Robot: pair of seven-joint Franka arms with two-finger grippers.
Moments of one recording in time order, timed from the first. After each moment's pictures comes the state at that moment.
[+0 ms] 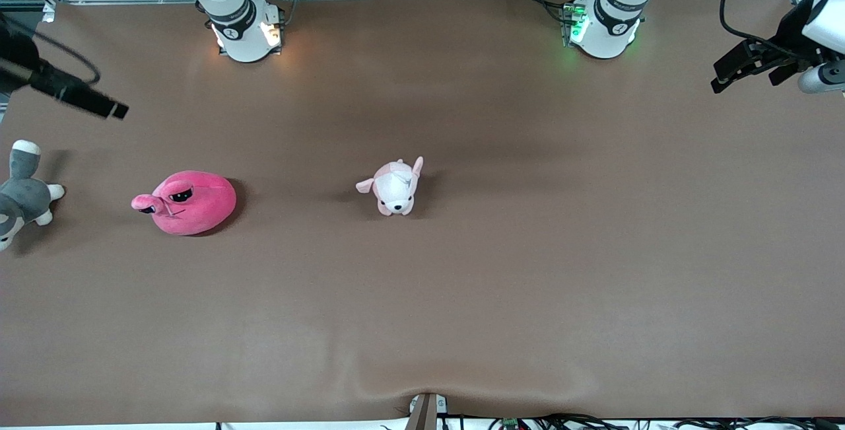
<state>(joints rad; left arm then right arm) -0.04 -0.20 -0.03 -1.73 0.02 1.54 -0.21 0.02 0.23 0.12 -1.00 0.03 1.04 0.49</state>
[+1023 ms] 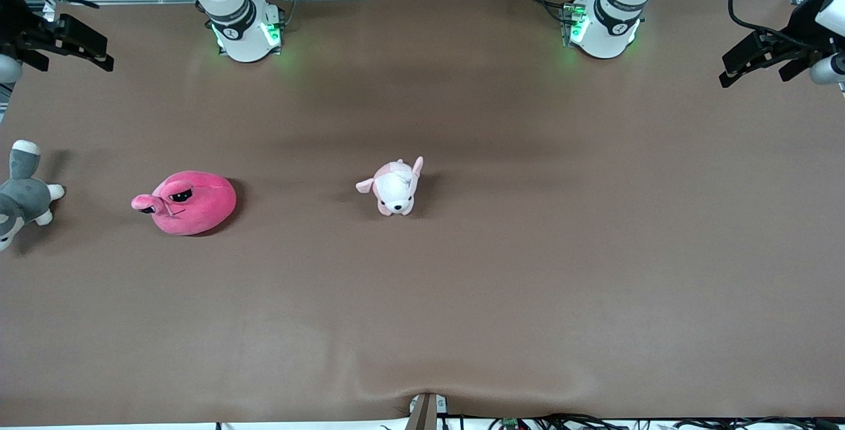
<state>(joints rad) -0.03 -0.19 -0.04 -1.69 0.02 1.51 -0.17 -0.02 0.00 0.10 -1.32 0.00 1.17 0.08</state>
